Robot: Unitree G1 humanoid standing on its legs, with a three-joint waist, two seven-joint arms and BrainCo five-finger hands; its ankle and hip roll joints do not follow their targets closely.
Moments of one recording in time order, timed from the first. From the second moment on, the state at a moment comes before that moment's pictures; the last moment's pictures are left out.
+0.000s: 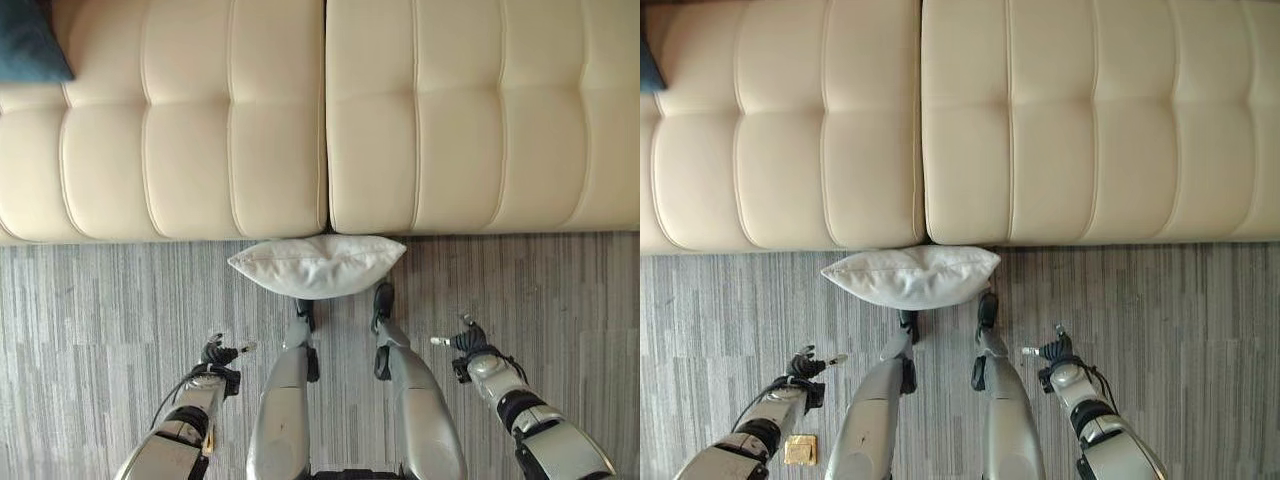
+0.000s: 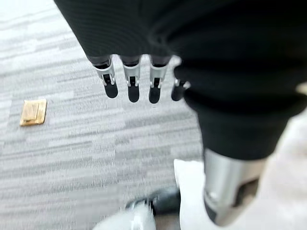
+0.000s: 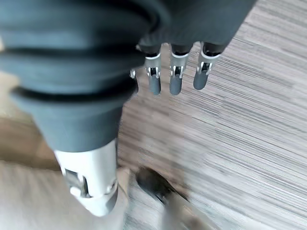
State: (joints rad) left arm -0.46 0.44 -0.19 1.18 -0.31 -0.05 0.25; right arm -0.58 -0.37 0.30 1.07 0.13 0.02 -0.33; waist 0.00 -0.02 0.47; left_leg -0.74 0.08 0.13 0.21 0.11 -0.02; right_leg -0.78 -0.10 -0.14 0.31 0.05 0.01
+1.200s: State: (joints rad) left arm -0.80 0.38 -0.35 0.60 -0.57 -0.16 0.43; right arm -0.86 -0.28 0.27 0.66 0.58 -0.26 -0.45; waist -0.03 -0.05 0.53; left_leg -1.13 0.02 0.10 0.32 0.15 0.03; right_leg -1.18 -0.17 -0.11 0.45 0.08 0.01
